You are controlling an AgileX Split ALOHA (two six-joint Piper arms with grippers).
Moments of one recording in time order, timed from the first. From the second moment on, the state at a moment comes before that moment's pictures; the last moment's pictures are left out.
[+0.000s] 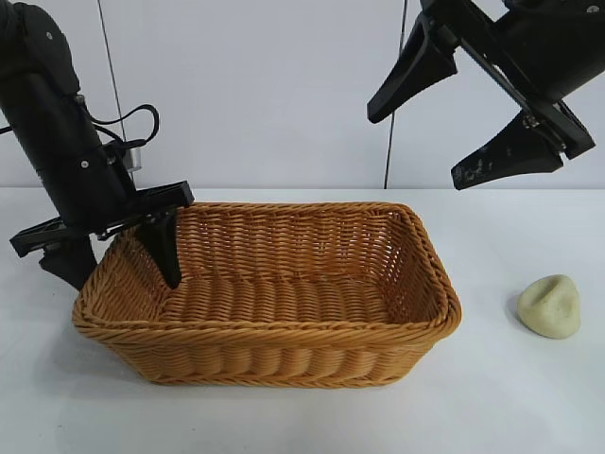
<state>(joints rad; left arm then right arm) -0.24 2.15 -1.43 -0.39 0.94 -0.02 0.16 1.56 -1.04 0.84 0.79 -0.40</state>
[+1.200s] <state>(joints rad) -0.04 2.03 -1.73 -0.06 1.21 -0.06 0.16 1.56 -1.04 0.84 0.79 -0.40</state>
